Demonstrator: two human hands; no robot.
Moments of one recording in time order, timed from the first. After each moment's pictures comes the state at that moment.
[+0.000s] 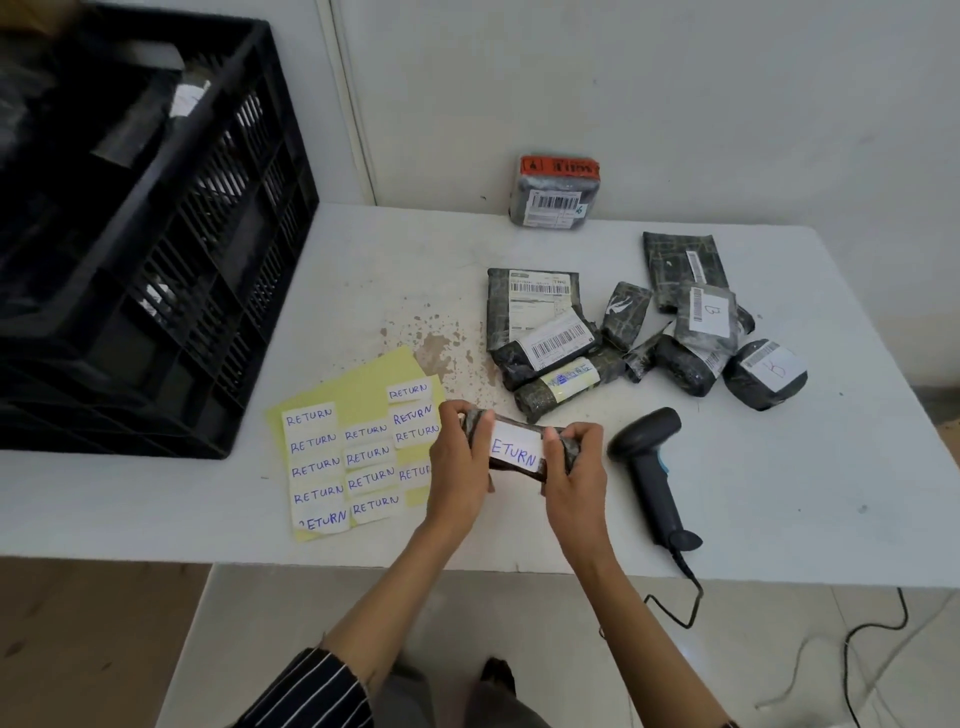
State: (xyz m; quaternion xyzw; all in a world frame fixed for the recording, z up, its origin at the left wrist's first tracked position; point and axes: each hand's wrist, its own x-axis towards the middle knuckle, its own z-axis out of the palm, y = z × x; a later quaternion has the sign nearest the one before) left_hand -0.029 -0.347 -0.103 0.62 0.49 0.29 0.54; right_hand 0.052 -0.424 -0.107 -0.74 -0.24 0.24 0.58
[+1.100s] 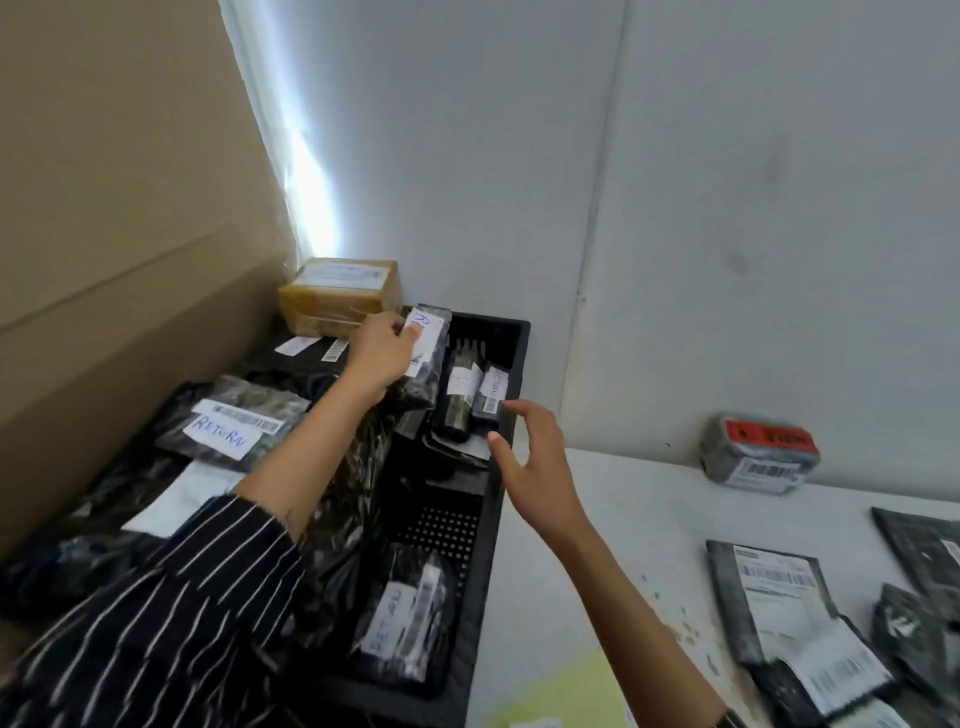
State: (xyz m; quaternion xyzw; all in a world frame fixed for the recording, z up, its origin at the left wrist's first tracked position) left_hand -0.206 0.091 0.135 0.71 0.56 0.34 0.28; right_hand -0.083 -0.054 0.047 -0.66 -0.53 0.18 0.50
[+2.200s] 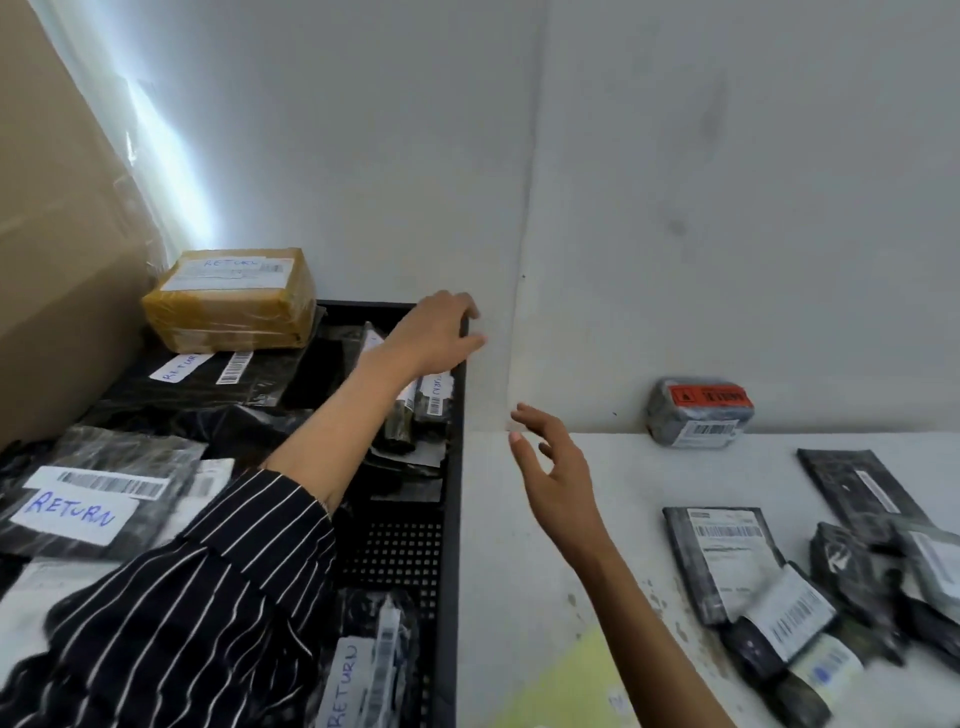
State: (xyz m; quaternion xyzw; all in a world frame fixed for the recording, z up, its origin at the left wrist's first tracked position) left_hand -0.104 0.121 0.123 0.92 0.33 0.12 0.16; right_hand -0.040 -0.057 0.020 -0.68 -0.42 0.17 0.57
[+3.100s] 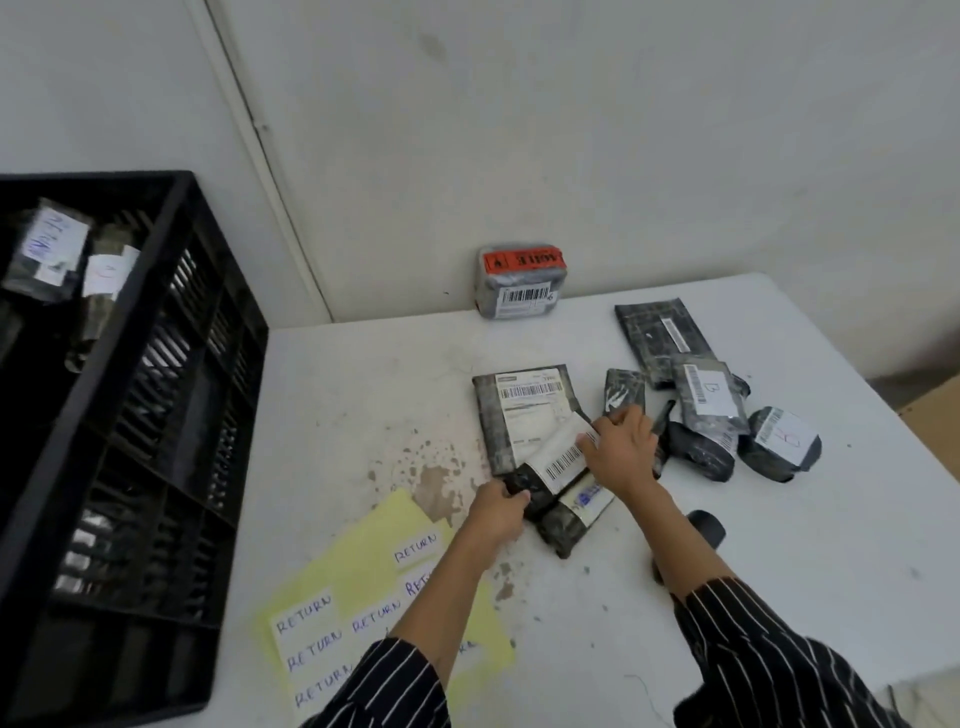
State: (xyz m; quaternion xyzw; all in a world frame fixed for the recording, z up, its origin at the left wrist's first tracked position) left_hand 0.051 -0.218 -0.119 0.58 0.50 -0.06 0.64; right_hand 0.208 -0.289 -0.126 -0.95 -0.29 0.11 0.09
